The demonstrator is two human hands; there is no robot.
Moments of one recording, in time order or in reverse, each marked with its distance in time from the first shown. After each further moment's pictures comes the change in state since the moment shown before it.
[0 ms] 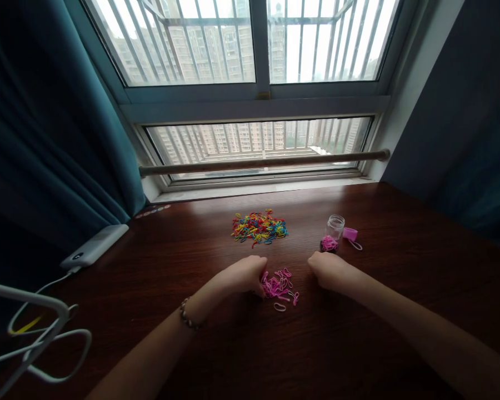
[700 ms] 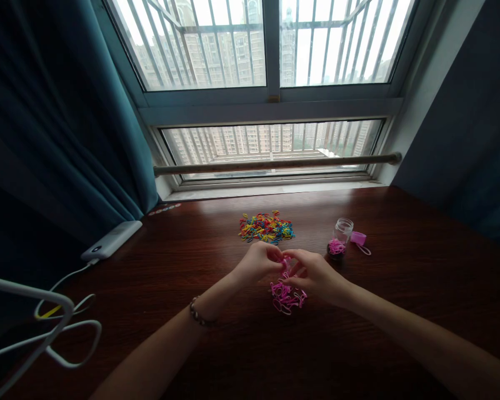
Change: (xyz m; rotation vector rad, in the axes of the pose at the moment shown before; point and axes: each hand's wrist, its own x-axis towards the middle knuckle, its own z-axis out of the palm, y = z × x) left_hand 0.007 0.011 0.000 -0.842 0.314 0.071; right_hand 0.001 -0.030 0.009 0.825 0.485 -0.355
